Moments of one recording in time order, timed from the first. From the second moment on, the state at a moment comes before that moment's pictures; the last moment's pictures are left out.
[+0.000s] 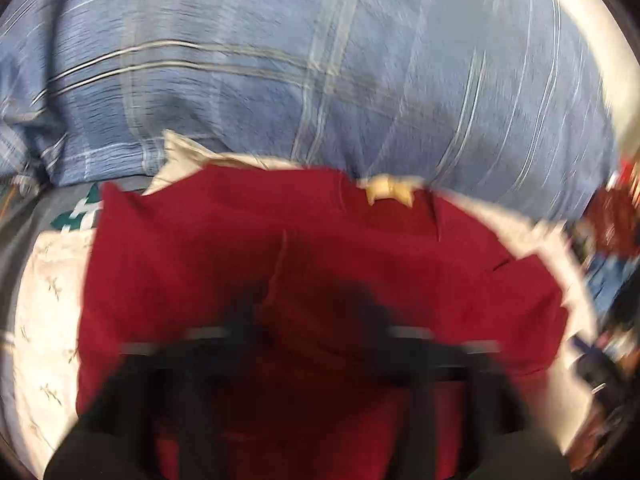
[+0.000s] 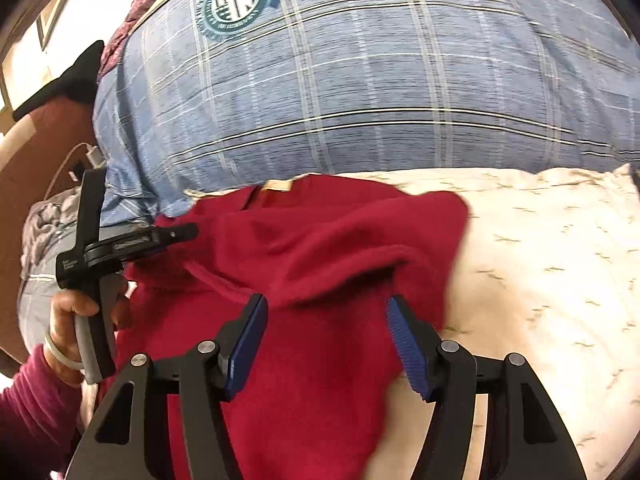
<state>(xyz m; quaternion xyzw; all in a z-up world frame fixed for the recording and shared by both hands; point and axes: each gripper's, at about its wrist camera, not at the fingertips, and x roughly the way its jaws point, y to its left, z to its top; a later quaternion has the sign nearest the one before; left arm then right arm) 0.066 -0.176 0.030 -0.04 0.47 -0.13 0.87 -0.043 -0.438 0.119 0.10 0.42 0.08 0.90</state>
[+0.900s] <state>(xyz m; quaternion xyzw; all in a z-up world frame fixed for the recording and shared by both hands) 0.034 -0.115 0.039 -0.06 0.44 -0.08 0.89 -0.040 -0.457 0.090 0.00 0.47 -0.02 0.88</state>
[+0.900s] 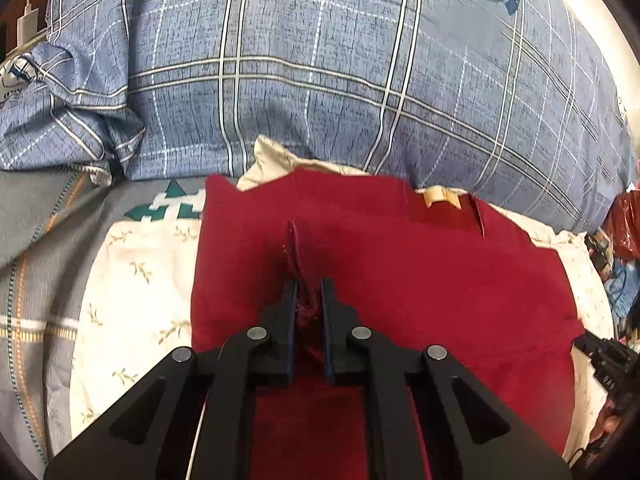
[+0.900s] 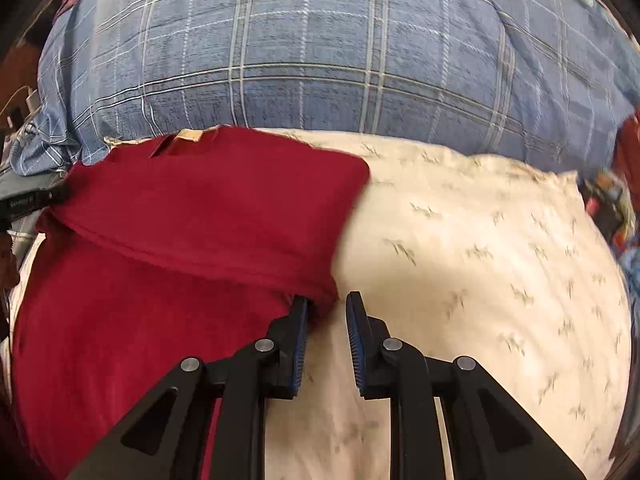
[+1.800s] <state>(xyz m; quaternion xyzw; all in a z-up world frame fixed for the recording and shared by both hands) -0.002 -0.104 0.054 -0.05 0.41 -0.08 0.91 -0.007 -0.496 0.101 0.19 0.44 -0.01 0.88</state>
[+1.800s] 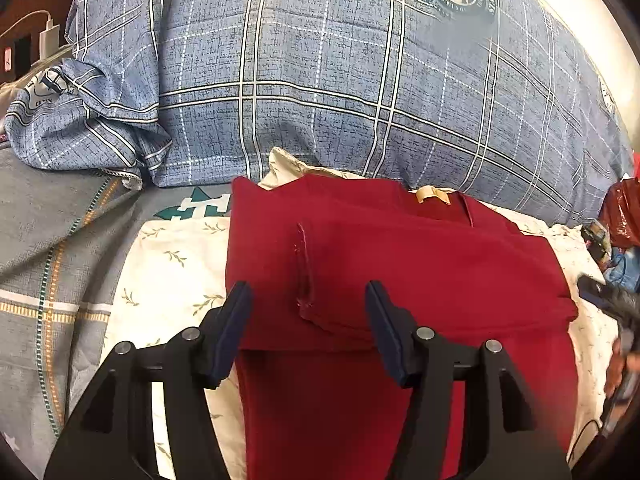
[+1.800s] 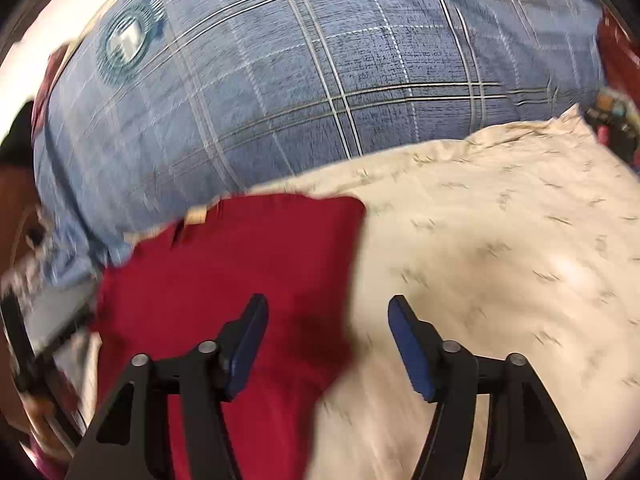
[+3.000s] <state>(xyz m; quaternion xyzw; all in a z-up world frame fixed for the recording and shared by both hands) -0.009 -0.105 0.040 -0.02 0.40 -0.07 0.91 -0.038 -0.459 0.107 0.08 0.45 -0.04 0.89</state>
